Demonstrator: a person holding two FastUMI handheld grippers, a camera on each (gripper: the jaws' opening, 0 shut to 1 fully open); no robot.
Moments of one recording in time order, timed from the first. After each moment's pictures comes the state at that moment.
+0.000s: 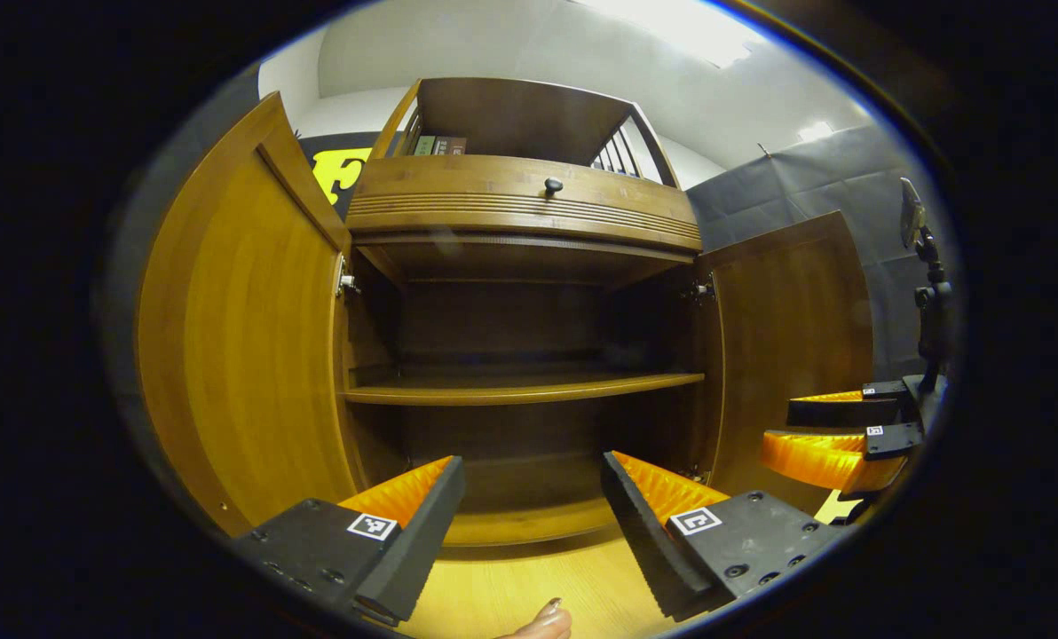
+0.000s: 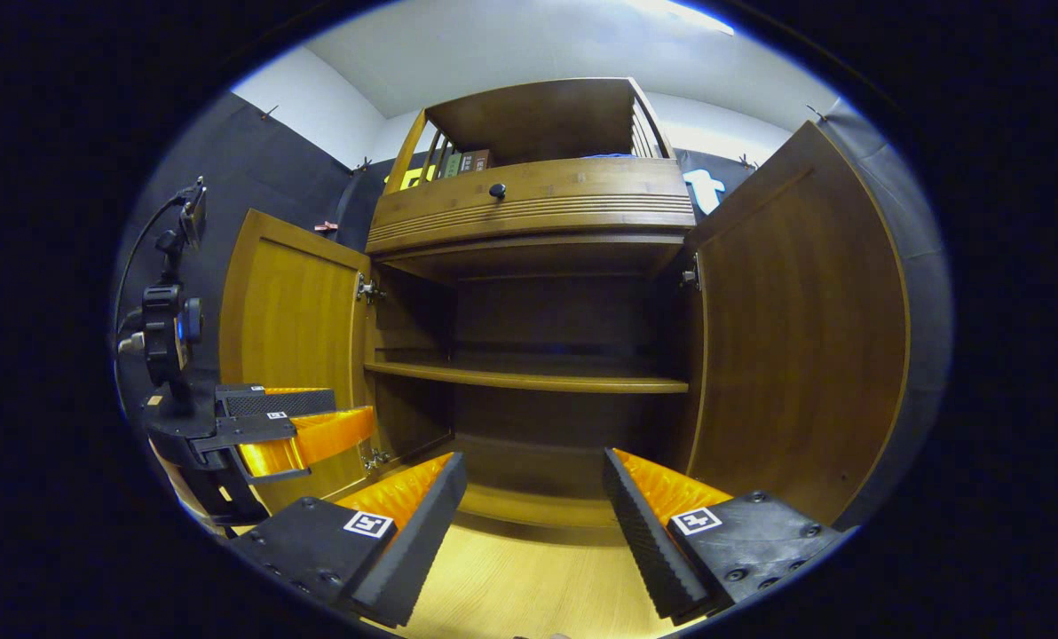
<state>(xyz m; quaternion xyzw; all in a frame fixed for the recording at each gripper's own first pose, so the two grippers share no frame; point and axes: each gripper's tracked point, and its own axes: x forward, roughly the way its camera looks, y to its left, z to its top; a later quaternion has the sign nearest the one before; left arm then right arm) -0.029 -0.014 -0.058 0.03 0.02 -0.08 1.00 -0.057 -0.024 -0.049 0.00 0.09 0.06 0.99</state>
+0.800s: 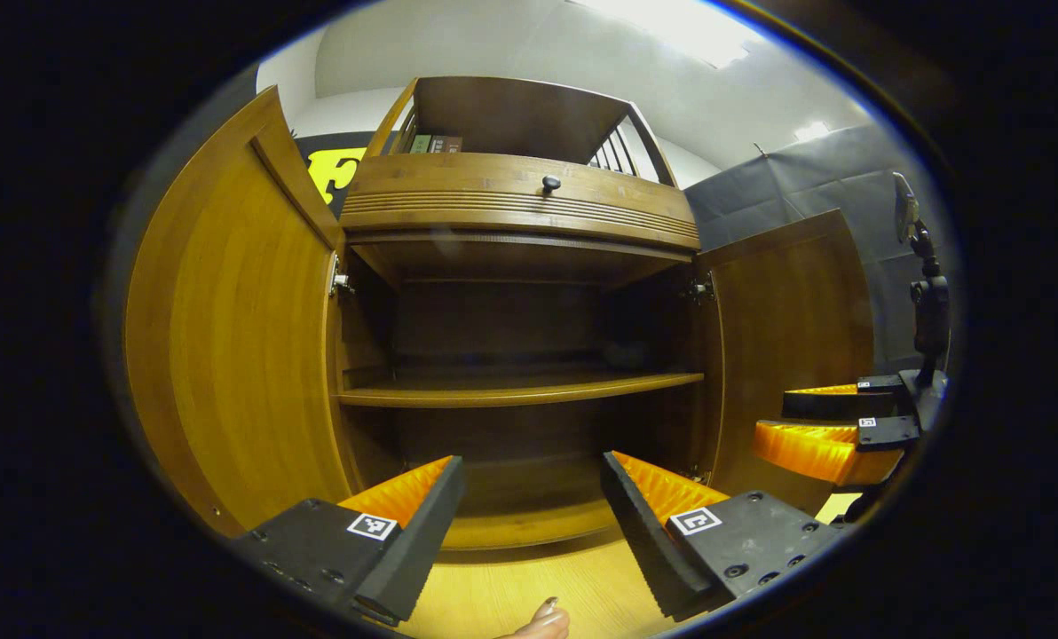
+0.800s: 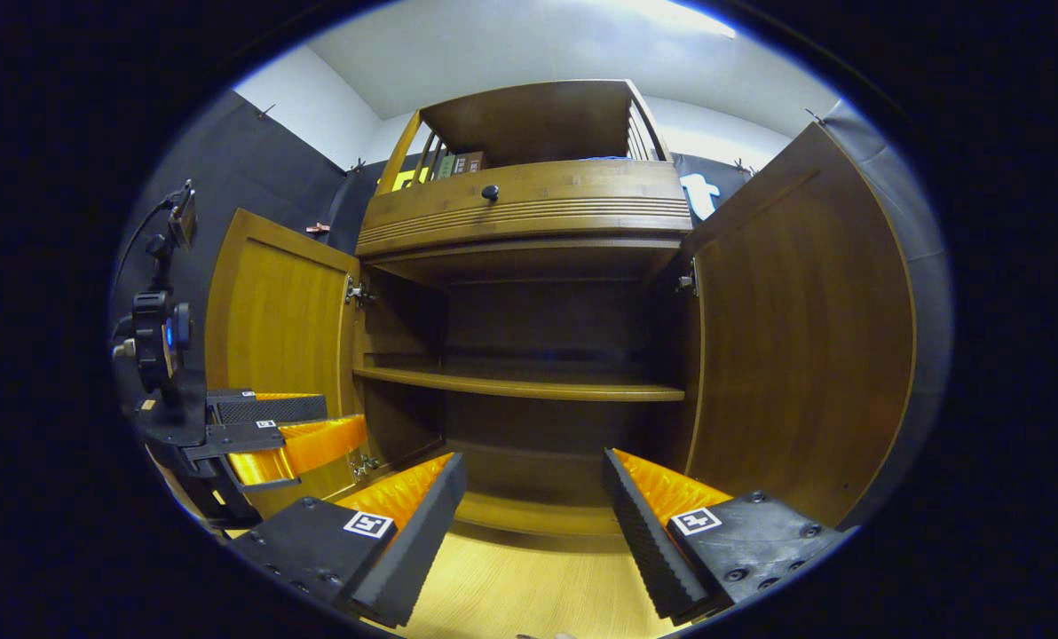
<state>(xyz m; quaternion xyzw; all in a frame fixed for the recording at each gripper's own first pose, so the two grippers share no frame) -0.024 -0.013 -0.056 0.03 0.01 -0.09 1.00 -0.044 -0.025 -0.047 0.00 0.08 0.05 1.00</state>
